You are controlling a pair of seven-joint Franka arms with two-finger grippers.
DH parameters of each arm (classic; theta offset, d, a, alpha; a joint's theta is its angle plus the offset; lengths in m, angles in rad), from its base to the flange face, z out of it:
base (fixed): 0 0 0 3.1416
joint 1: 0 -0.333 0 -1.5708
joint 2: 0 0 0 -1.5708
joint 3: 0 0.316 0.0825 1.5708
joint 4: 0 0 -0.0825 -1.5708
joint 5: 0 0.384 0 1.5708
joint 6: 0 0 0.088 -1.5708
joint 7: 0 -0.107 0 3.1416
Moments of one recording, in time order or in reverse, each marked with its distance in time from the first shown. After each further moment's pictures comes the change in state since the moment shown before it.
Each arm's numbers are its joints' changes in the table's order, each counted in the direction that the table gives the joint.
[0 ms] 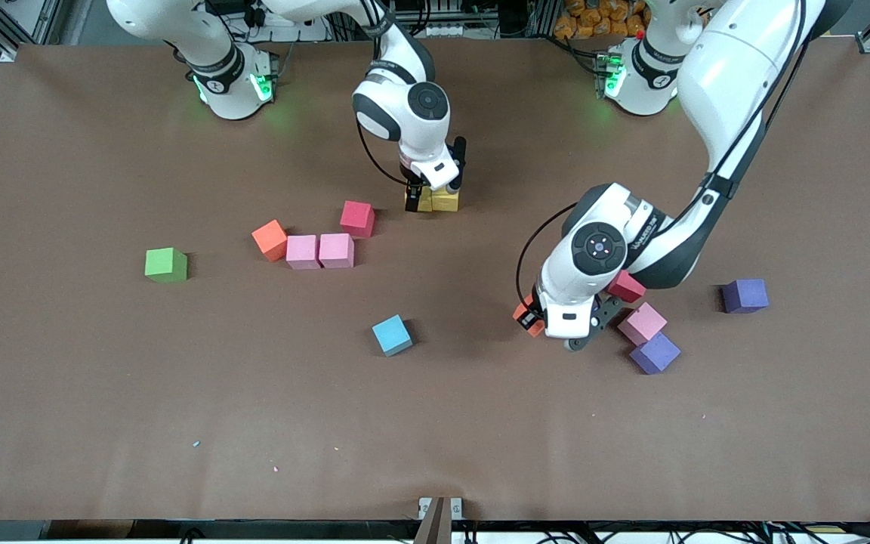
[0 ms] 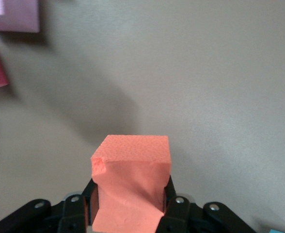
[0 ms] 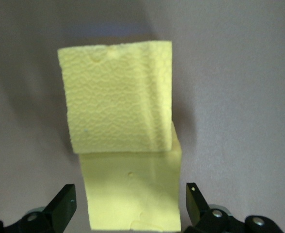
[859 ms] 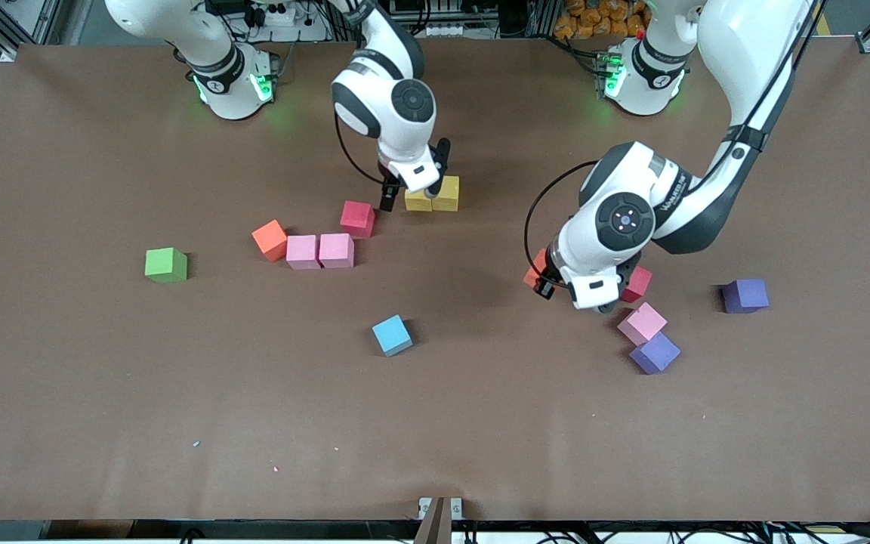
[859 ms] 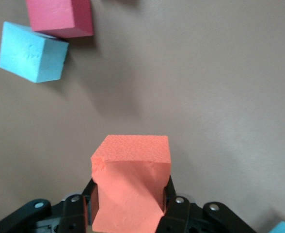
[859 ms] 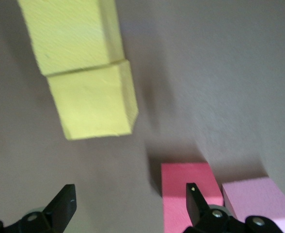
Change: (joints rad) left arm -0.040 0.175 -0.021 -0.138 -0.175 -0.131 0.143; right arm 0.097 0.124 -0.010 -0.020 -0.005 -0.165 -0.004
